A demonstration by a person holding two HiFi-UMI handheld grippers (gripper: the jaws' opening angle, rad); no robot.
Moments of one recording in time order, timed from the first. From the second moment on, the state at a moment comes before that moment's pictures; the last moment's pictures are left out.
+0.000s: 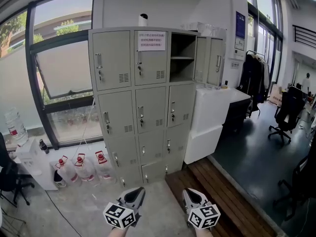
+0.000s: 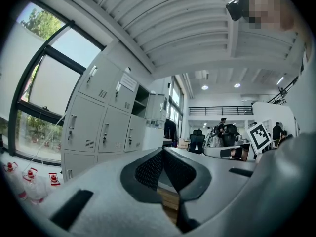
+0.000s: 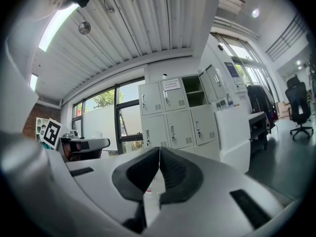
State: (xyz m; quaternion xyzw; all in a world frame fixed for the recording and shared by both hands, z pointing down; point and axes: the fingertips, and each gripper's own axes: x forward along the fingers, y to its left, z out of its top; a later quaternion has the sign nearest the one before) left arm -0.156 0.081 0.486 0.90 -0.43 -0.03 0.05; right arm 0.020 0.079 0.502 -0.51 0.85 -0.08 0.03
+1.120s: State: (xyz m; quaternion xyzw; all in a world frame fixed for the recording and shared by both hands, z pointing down) left arm -0.029 -0.089 0.498 0.92 -0.39 -0.04 0.05; right arm 0.162 -0.068 0.520 -0.56 0.82 -0.09 0.04
